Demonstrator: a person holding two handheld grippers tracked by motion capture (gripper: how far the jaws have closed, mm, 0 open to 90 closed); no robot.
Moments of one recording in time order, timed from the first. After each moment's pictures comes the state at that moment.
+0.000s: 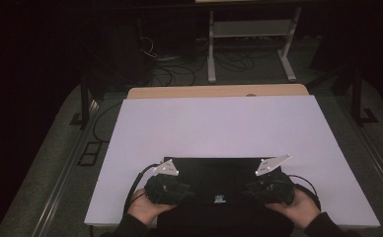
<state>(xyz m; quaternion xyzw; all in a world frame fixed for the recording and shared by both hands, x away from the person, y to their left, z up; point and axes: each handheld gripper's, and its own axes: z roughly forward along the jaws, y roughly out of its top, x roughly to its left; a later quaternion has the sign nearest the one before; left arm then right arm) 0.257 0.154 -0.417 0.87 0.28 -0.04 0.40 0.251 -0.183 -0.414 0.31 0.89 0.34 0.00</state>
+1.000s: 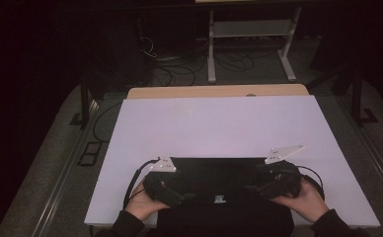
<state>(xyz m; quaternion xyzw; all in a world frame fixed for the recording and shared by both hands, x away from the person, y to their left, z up) 0.265 0.159 -0.412 0.86 0.28 0.00 0.43 0.266 -0.202 -0.395 0.32 0.86 0.39 0.03</state>
